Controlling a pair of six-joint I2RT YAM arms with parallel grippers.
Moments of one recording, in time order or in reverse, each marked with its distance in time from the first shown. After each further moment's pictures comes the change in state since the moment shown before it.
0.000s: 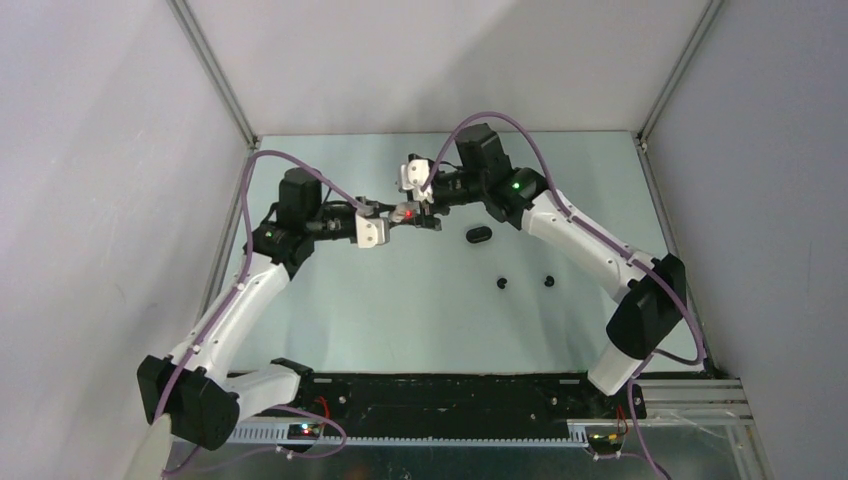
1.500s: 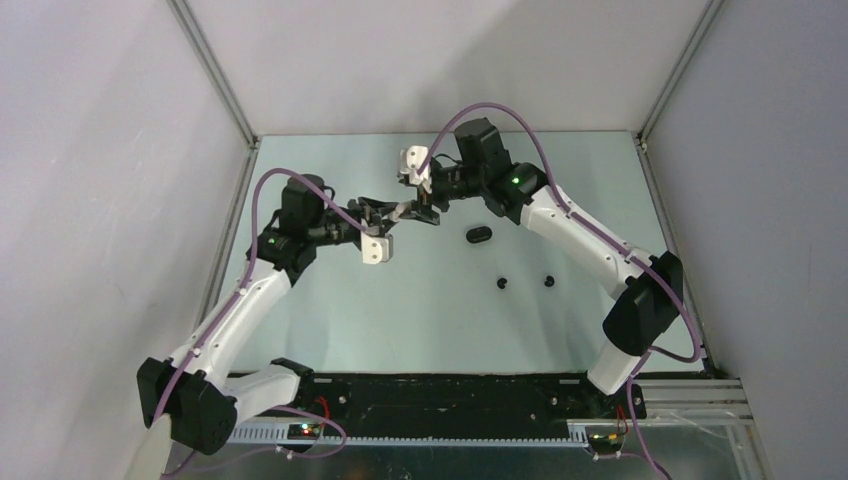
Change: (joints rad) left arm -0.019 -0.023 -0.060 0.048 -0.072 0.222; right arm -0.014 0.029 0.051 -0.011 0.043 0.141
